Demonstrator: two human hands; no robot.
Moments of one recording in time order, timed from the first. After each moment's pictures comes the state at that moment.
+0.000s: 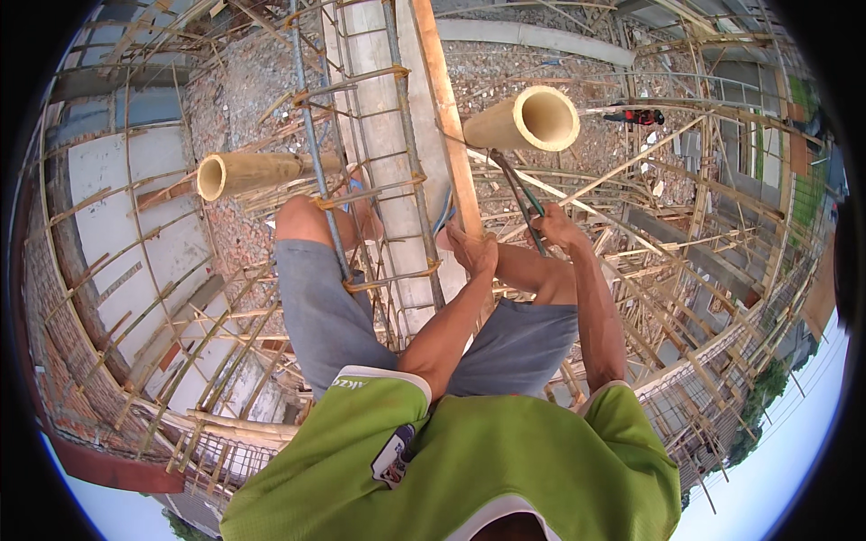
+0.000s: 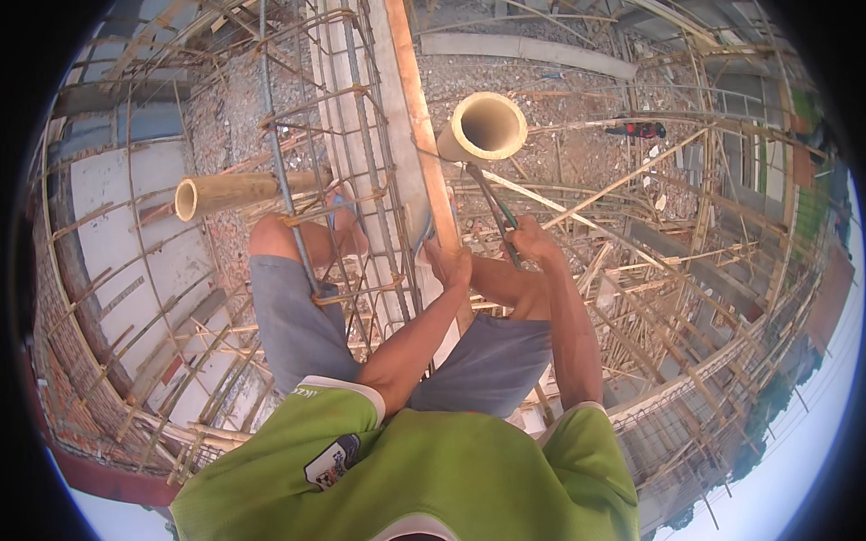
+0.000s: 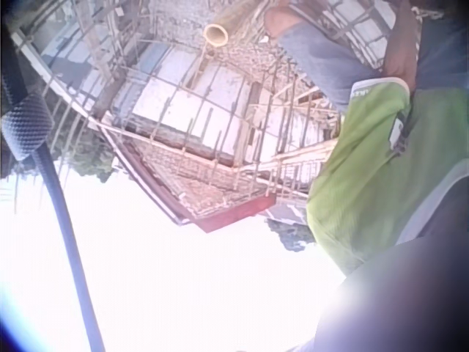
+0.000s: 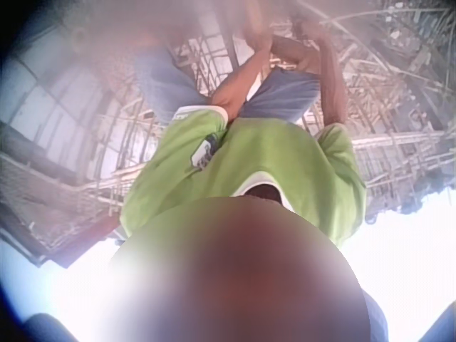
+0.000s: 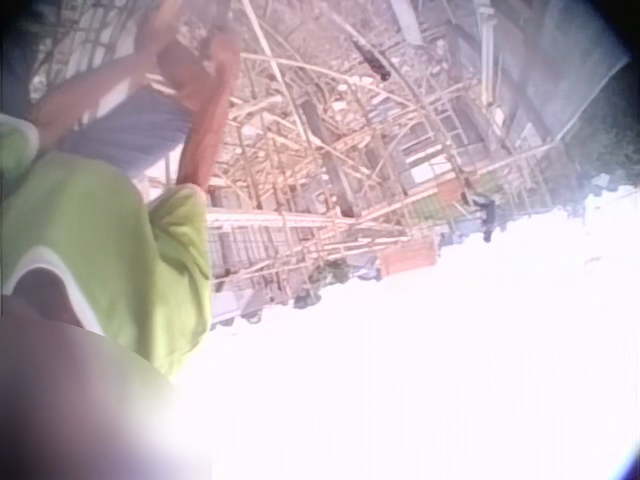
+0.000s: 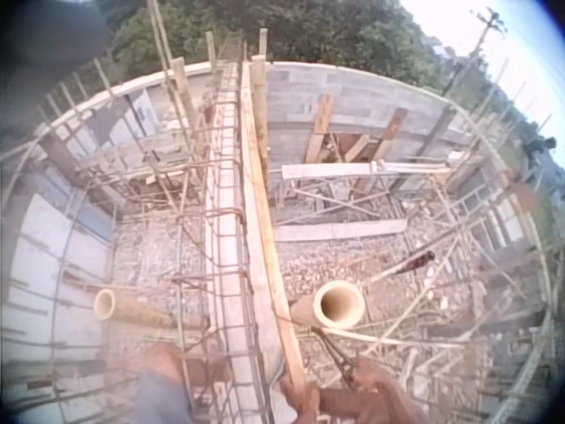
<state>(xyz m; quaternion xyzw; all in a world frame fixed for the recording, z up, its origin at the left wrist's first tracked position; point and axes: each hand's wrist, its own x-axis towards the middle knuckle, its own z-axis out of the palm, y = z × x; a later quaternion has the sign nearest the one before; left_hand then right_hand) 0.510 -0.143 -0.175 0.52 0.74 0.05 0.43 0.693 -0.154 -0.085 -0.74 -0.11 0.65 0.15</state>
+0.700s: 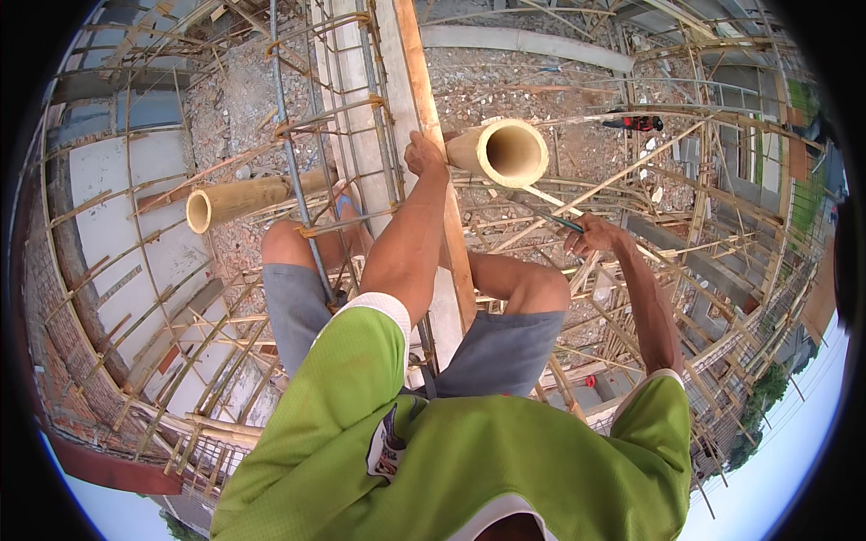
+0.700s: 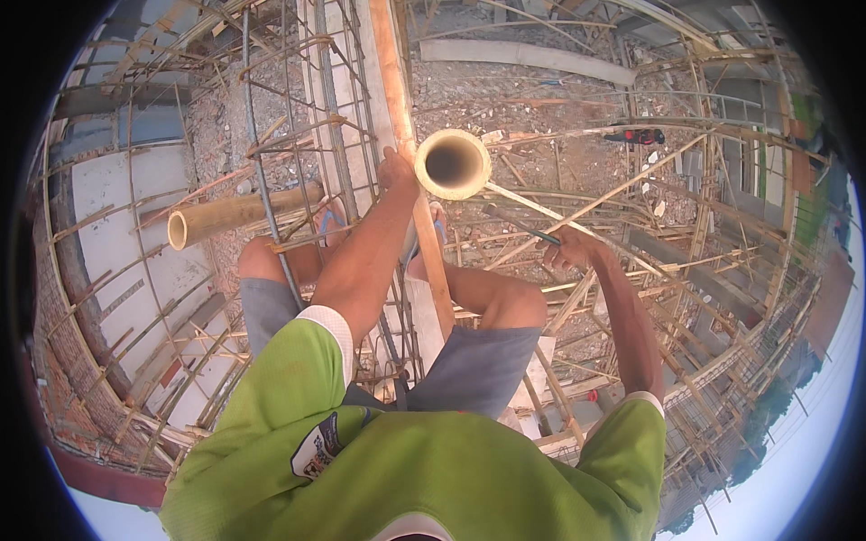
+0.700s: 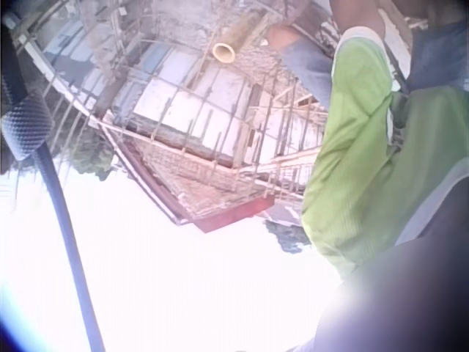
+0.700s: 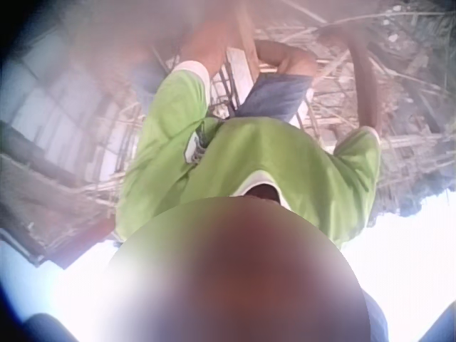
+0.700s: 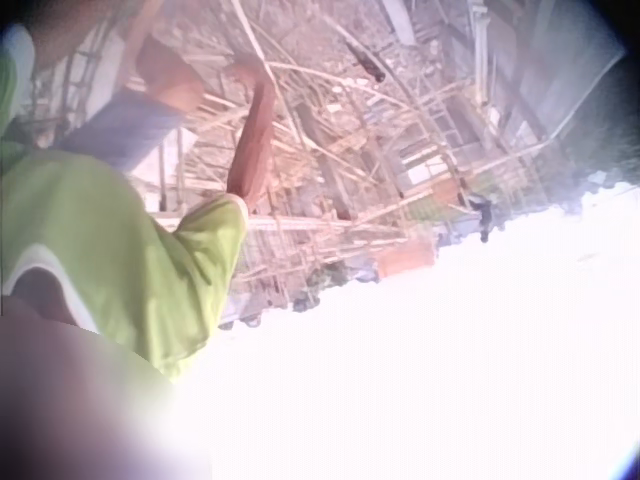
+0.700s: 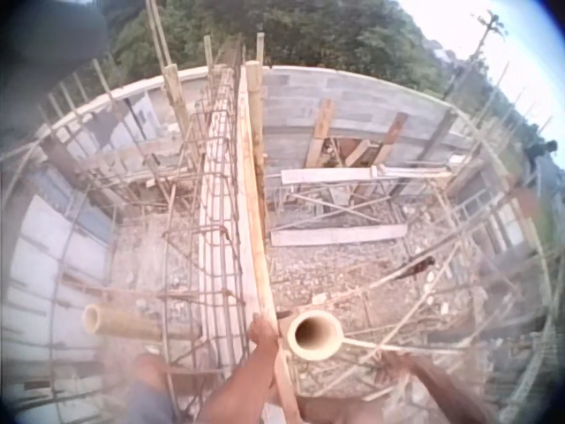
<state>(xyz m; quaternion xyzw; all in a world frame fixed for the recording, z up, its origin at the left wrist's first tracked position) 0.609 0.087 -0.184 0.33 0.76 0.11 0.54 0.834 -0.205 -0.082 -0.67 -0.13 0.73 0.05</state>
